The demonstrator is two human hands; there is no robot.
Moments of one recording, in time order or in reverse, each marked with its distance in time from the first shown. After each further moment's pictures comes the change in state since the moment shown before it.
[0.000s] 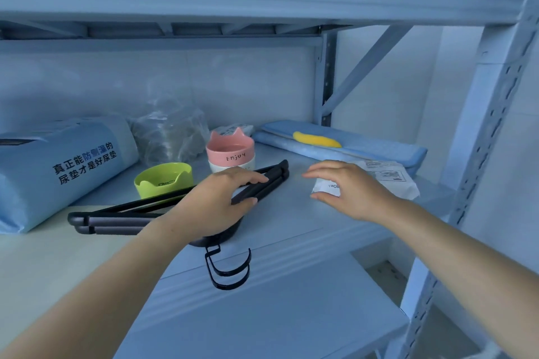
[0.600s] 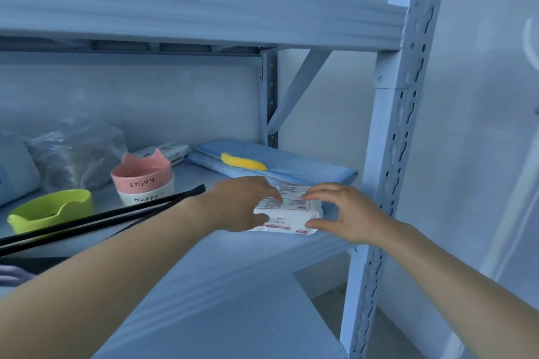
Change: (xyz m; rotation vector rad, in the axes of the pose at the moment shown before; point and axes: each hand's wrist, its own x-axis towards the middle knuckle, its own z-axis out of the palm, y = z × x) left_hand 0.157 0.122 0.099 0.299 -0.285 0.125; right_hand -0.069 0.151 -0.072 -0.001 -0.048 0.122
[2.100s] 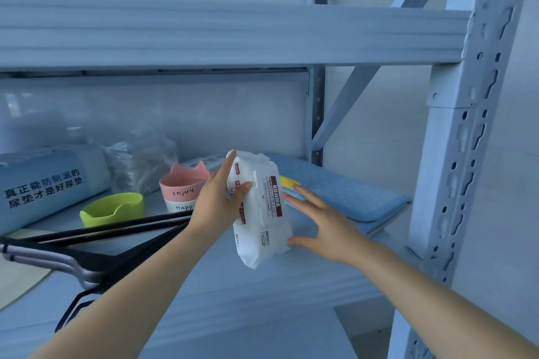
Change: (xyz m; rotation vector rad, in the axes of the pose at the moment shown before) left_hand -0.010 -0.037 0.011 -0.548 0.718 -0.574; right_hand 0.075 0.003 0.054 0.191 0.007 -0.270
